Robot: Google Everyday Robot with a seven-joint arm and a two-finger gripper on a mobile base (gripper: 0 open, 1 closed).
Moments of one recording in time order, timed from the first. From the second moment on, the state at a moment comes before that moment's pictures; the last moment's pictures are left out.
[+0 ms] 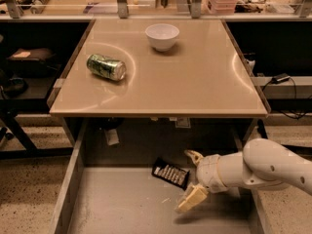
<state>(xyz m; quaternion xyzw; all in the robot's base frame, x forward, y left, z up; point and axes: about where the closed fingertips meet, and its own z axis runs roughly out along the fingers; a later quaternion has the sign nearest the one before) 0.431 -0.083 0.615 -0.55 0.73 0.25 0.33</state>
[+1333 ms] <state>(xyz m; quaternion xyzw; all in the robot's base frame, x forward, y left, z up) 0.453 -0.063 0.591 -0.52 0.74 0.22 0.36</state>
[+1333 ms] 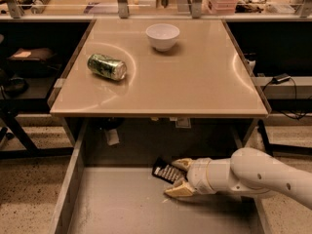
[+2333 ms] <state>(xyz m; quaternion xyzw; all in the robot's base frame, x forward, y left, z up) 0.453 -0.063 0.591 -0.52 0.74 0.22 0.36</state>
